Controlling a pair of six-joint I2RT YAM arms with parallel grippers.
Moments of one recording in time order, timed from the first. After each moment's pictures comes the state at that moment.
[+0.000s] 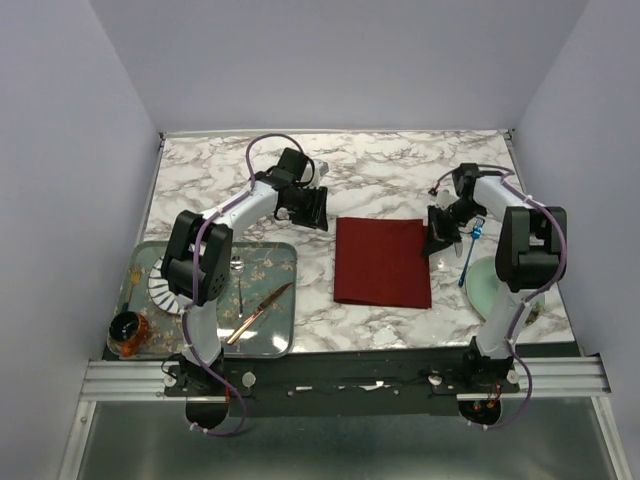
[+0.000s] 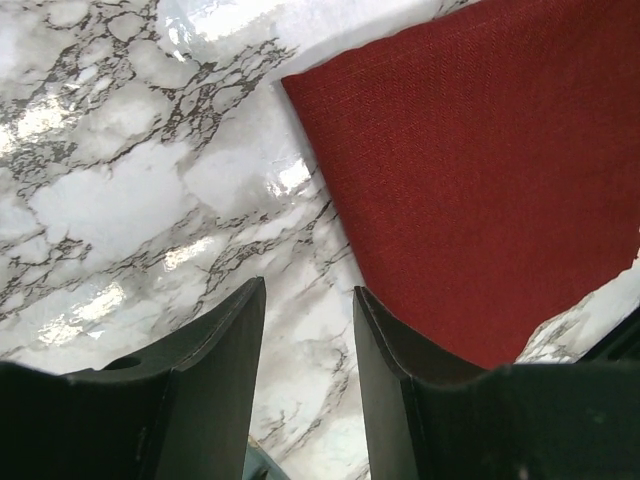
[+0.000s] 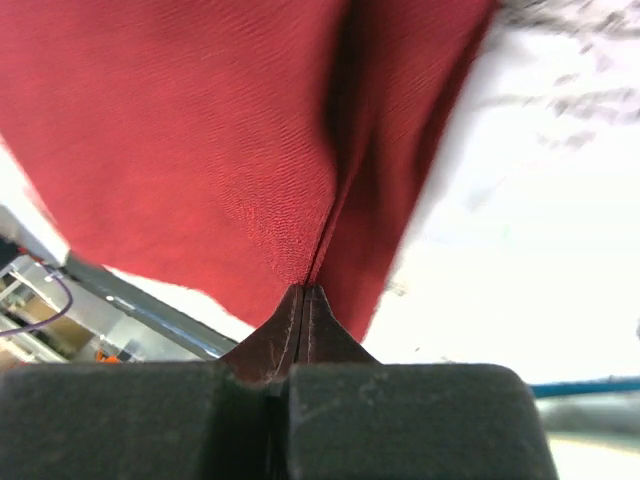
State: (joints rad) left arm -0.44 1.93 1.46 -0.53 0.40 -0.23; right arm 0.00 1.97 1.38 -1.02 -0.49 -0.04
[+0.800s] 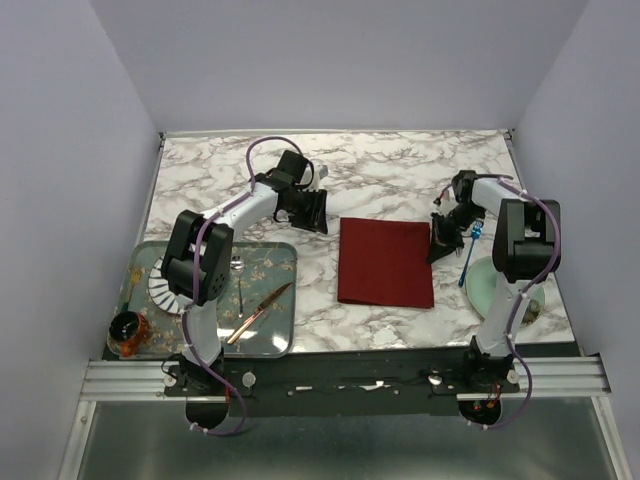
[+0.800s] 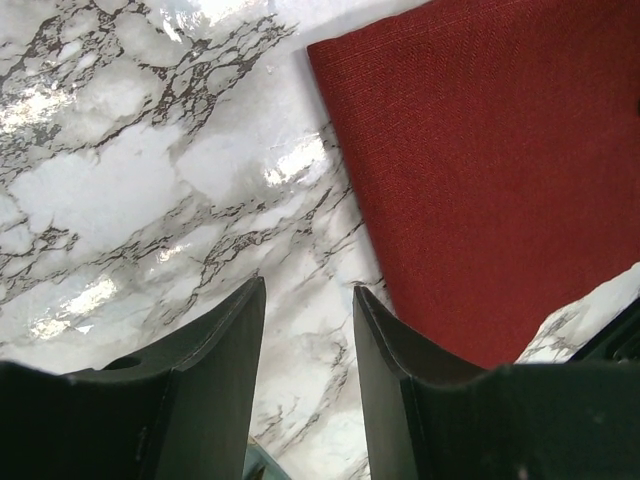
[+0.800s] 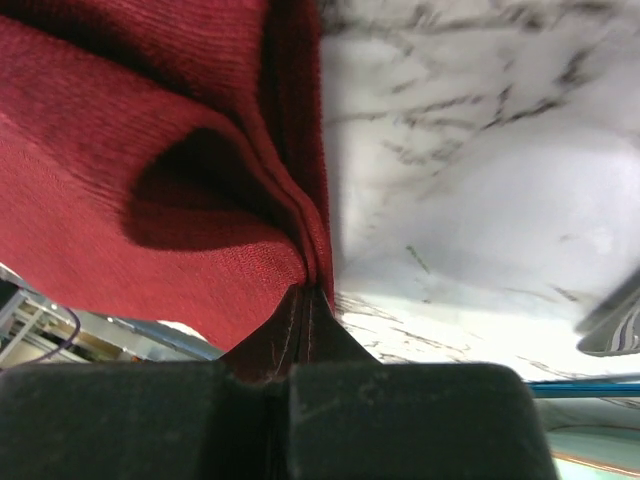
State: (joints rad) left arm -0.44 1.93 1.44 -0.53 0.41 -0.23; right arm -0.03 2.03 1.37 -1.03 -0.41 0.03
